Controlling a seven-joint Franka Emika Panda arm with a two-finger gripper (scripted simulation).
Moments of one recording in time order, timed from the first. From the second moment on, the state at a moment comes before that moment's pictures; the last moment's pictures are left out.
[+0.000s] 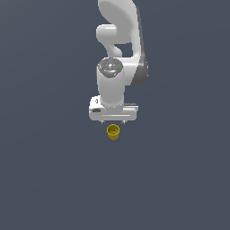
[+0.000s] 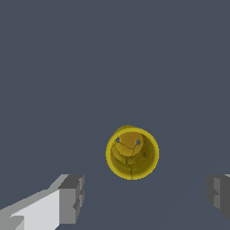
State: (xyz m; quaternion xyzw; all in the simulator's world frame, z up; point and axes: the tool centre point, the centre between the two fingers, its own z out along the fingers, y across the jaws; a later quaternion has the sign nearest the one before) arm -0.016 -0.008 0.152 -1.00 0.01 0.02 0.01
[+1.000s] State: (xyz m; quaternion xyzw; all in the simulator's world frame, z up) arm -0.018 -0.028 0.150 -1.00 0.01 0.02 0.00
